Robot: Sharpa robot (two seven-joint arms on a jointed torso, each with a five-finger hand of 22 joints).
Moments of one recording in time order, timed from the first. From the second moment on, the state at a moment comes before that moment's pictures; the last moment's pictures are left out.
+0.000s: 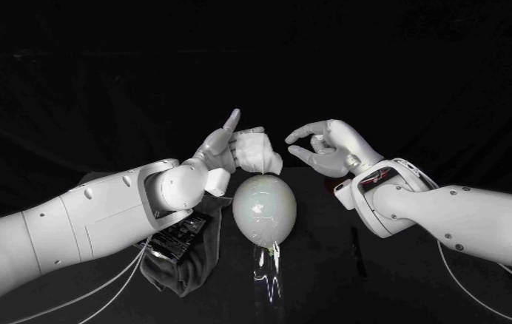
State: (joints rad) left arm 1.29 -0.60 -0.05 1.34 0.42 -0.06 0.25; left_hand 0.97 0.20 -0.04 0.29 0.05 0.69 0.19 0.23 0.18 0.83 0.24 0.07 0.06 0.84 0.20 0.07 0.12 0.16 0.88 0.29 0.14 0.07; right arm 1.34 -0.91 -0.16 1.69 -1.03 -0.82 0.20; right_hand 1.28 -0.12 0.55 -0.05 0.05 0.99 0.13 0.26 0.36 1.47 0.05 1.51 1.31 1.47 -0.02 1.57 1.31 0.04 1.45 0.09 1.35 1.31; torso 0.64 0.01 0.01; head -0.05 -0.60
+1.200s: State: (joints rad) left arm 1.29 -0.61 -0.05 1.39 0.40 -0.08 0.25; left_hand 0.99 0.22 -0.14 0.29 0.05 0.57 0.17 0.18 0.14 0.61 0.26 0.05 0.05 0.72 0.22 0.06 0.09 0.16 0.74 0.29 0.10 0.06; right arm 1.30 -0.75 -0.16 1.63 -1.54 -0.86 -0.10; right_hand 1.27 -0.17 0.53 -0.02 0.06 0.99 0.13 0.23 0.35 1.47 0.05 1.48 1.31 1.47 -0.02 1.57 1.31 0.04 1.45 0.10 1.31 1.31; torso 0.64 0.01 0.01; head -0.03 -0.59
